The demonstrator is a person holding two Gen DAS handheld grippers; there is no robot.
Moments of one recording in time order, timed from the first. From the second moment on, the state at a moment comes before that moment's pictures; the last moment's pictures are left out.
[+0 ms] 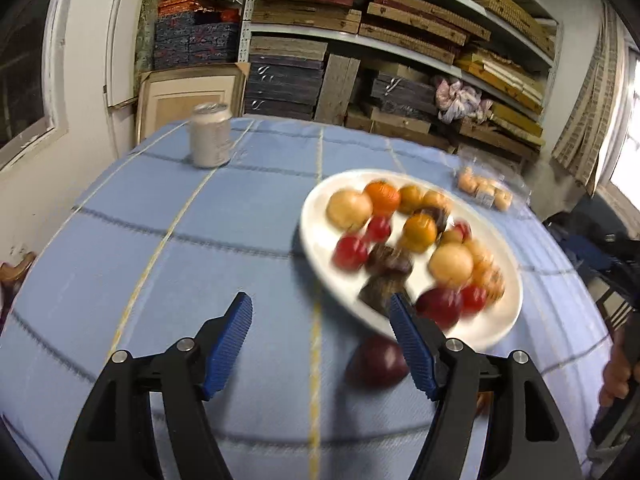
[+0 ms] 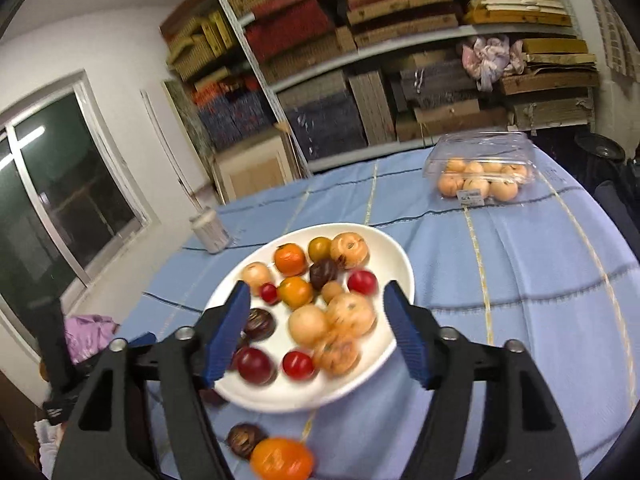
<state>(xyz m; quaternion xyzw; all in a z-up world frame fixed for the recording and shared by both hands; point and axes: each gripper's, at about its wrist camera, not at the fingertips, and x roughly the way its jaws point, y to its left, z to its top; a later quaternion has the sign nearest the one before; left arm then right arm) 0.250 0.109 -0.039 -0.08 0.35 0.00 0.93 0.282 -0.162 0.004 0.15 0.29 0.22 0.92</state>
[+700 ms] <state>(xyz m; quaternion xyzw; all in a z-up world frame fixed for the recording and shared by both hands) 0.241 0.063 -0.068 0.00 0.37 -0.05 0.93 0.233 -0.152 -0.011 0.11 0.29 0.24 0.92</state>
